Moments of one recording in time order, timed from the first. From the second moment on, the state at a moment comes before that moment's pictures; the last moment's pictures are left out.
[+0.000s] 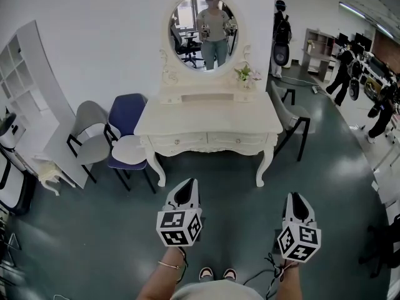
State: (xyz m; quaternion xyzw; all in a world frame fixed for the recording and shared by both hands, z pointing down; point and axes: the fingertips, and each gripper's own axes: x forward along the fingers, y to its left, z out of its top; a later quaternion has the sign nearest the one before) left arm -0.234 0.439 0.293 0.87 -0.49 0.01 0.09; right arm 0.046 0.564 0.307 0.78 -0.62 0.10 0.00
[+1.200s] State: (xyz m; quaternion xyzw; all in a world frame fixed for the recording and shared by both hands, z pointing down) left arm -0.289 0.406 0.312 0.87 -0.48 0.03 0.09; right arm 0.006 0.544 0.322 0.79 -0.60 0.11 0.01
